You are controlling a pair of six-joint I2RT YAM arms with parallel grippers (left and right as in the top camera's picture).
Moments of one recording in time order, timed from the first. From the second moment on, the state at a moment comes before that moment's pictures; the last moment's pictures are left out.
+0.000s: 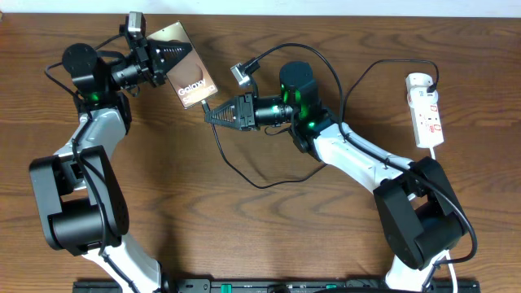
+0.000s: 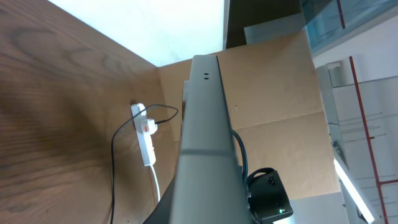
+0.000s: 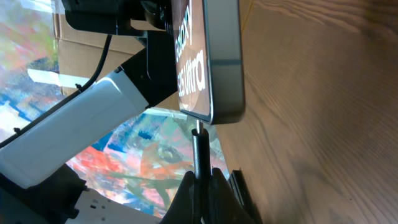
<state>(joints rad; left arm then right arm) 0.21 1.91 1.16 0.94 1.39 -1.51 0.57 1.91 1.22 0.51 -1.07 1.12</state>
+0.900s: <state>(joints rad) 0.20 1.91 1.16 0.94 1.41 -1.52 0.57 1.91 1.22 0.50 -1.09 1.11</state>
